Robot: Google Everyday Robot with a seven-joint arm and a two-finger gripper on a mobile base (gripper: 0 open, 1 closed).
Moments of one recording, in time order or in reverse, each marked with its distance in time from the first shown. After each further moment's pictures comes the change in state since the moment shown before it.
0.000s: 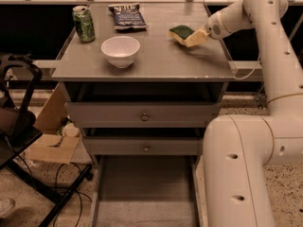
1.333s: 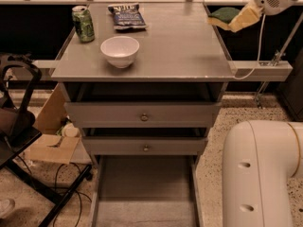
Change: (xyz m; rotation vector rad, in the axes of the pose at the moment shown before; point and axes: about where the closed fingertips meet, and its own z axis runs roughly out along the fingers) arm 0.004 0.023 -0.188 0.162 0.228 -0.076
